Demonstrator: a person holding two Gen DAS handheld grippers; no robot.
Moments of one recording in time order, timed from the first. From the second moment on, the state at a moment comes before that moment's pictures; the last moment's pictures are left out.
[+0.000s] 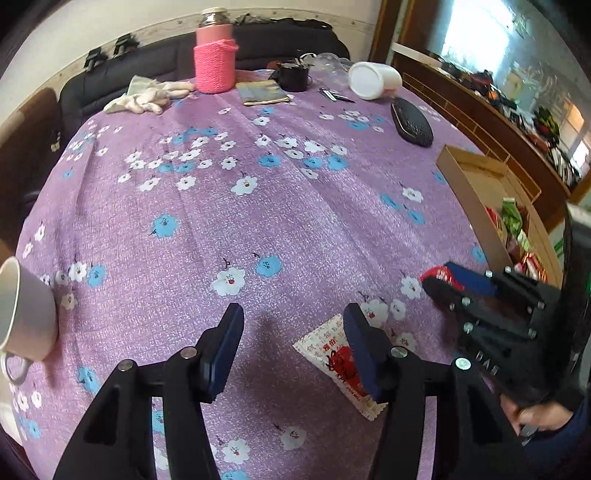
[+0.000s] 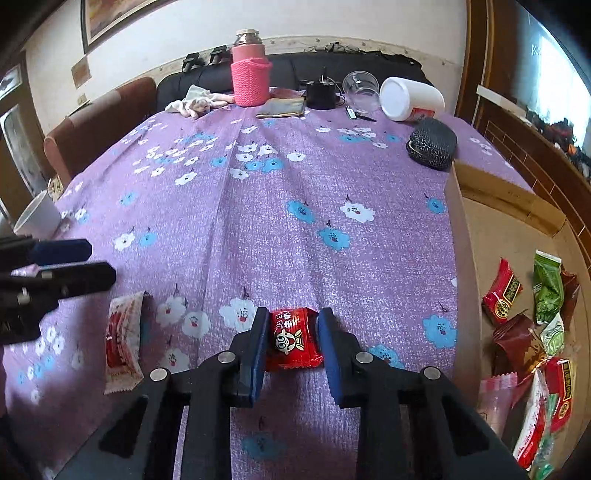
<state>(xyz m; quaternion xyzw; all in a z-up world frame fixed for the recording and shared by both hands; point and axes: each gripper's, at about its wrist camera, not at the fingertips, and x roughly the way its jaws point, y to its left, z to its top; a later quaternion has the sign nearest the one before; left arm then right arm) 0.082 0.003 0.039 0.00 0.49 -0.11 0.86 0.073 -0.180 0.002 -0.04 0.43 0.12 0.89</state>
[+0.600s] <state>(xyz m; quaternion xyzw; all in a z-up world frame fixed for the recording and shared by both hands) 0.050 -0.017 0.020 -0.08 0.53 -0.07 0.84 0.066 -0.208 0.019 0.03 0.41 0.12 0.90</state>
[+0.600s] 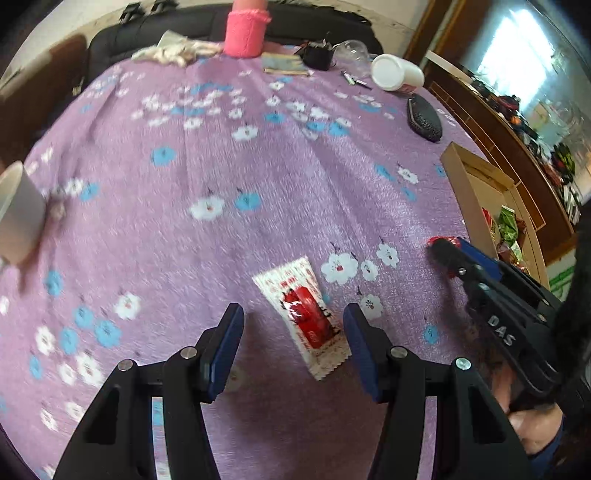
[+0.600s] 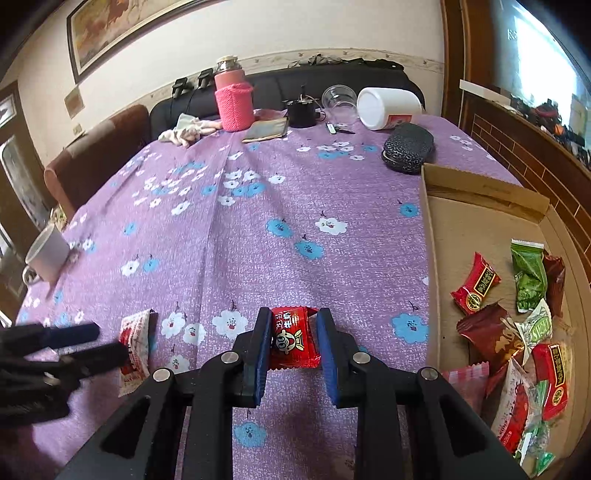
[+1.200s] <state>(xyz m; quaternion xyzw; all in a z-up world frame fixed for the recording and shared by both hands) 0.074 -0.070 0.012 0.06 0.45 -0.02 0.89 0.064 -0.214 0.019 0.05 0.41 0.12 0.90</state>
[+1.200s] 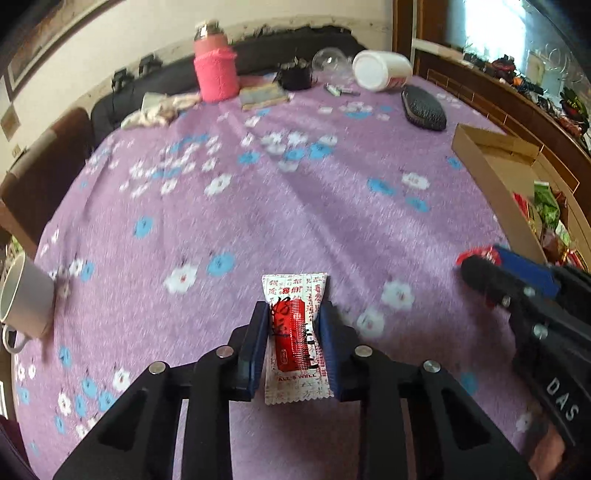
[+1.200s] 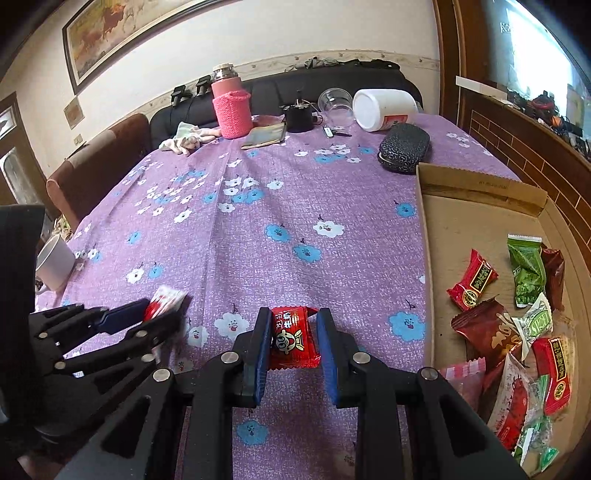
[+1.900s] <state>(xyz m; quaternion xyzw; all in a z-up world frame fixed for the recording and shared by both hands) 0.066 -0.068 0.016 0.09 0.41 -0.01 0.91 0.070 -0.218 0.014 0.07 0.42 0.12 0.90</state>
